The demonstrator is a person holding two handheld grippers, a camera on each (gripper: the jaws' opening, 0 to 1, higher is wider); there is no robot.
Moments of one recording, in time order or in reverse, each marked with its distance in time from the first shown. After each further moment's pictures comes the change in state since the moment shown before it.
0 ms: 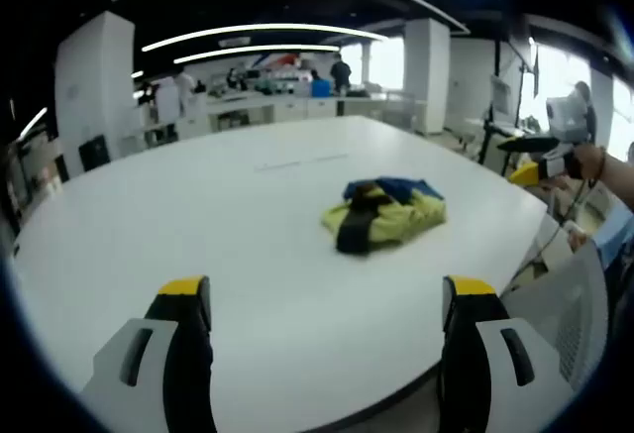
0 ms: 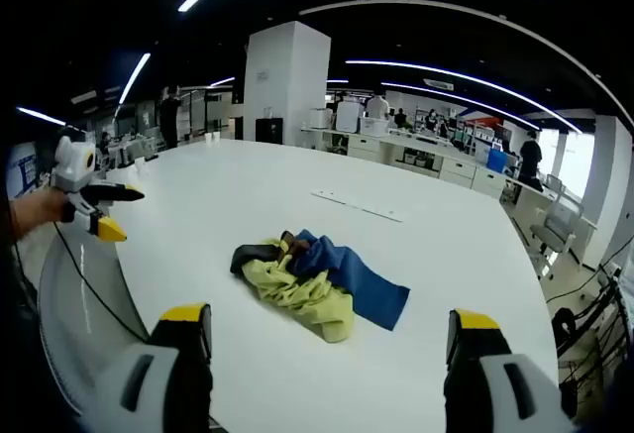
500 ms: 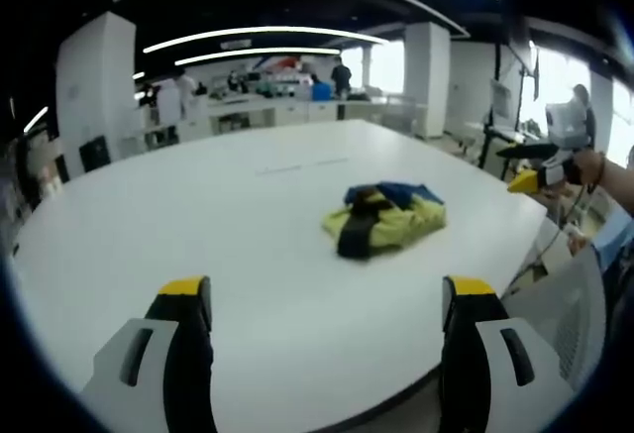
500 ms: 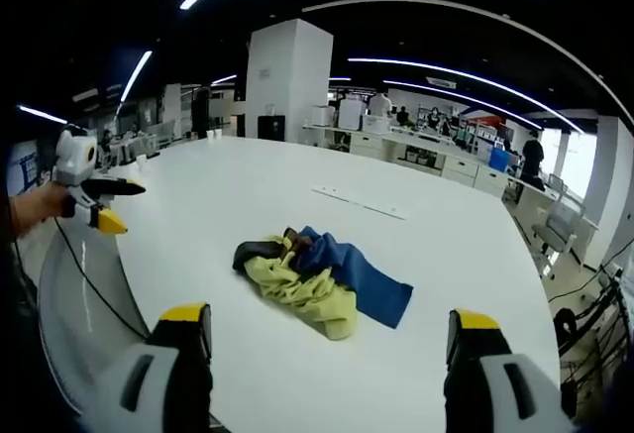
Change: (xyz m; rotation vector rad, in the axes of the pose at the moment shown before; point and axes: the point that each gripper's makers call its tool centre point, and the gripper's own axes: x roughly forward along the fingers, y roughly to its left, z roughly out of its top) left arm -0.002 0.003 0.004 -0.004 -0.015 0.000; right arm 0.003 0.004 -0.002 -0.004 0.011 0.009
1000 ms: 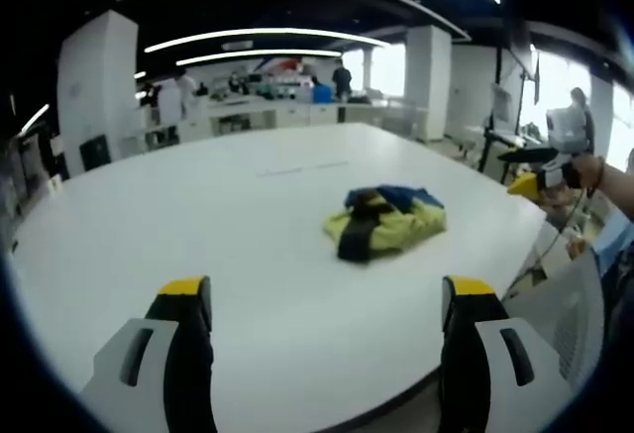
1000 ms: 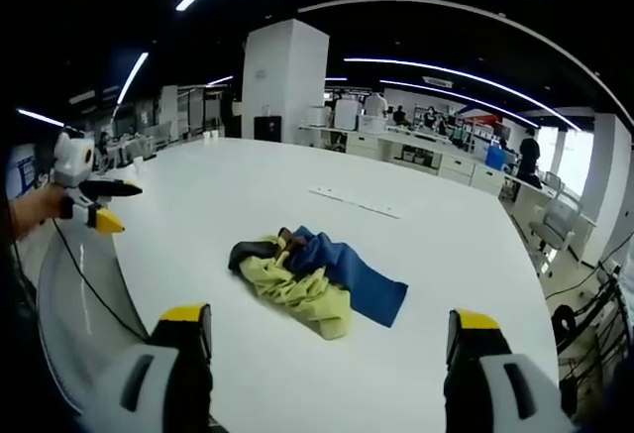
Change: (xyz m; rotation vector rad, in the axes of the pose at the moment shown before) left arm 0.000 0.002 0.002 -0.009 -0.008 -0.001; right arm -0.001 -0.007 -0.001 0.013 -0.003 -0.015
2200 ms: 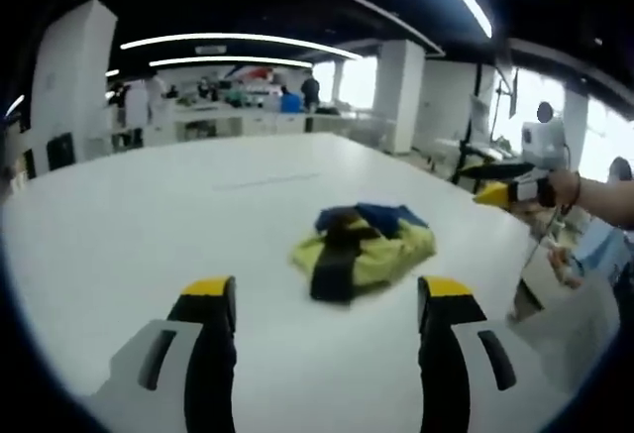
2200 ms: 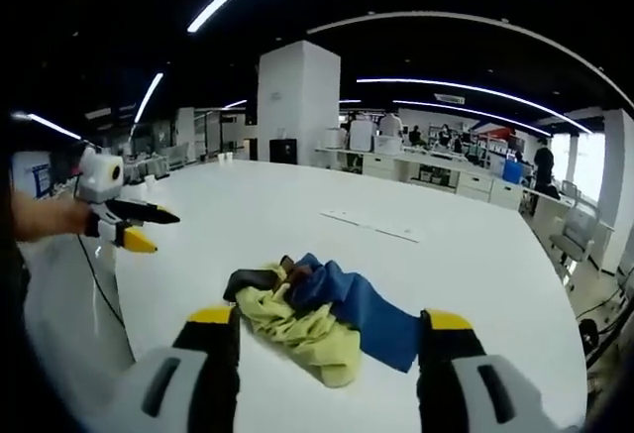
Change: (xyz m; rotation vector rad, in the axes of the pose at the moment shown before) left arm 0.085 -0.019 0.018 -0.010 -0.053 -0.178; right arm 0.062 -0.005 0.017 -0.002 -0.104 0.092
